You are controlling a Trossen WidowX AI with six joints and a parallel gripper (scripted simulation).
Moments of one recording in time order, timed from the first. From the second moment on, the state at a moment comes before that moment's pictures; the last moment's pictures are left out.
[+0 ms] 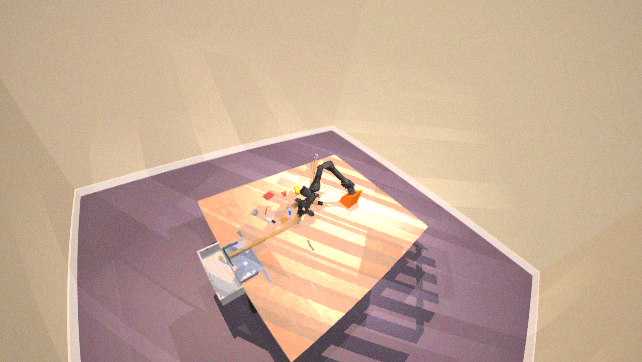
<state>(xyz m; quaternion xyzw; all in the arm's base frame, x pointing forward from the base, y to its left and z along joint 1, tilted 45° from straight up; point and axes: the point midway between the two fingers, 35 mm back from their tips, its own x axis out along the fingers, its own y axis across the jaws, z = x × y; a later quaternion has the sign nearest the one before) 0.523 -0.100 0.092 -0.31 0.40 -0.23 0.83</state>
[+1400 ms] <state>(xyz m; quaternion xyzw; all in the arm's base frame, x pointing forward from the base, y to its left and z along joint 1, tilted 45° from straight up) 0.464 -0.090 0.095 -0.31 0.40 -0.23 0.83</state>
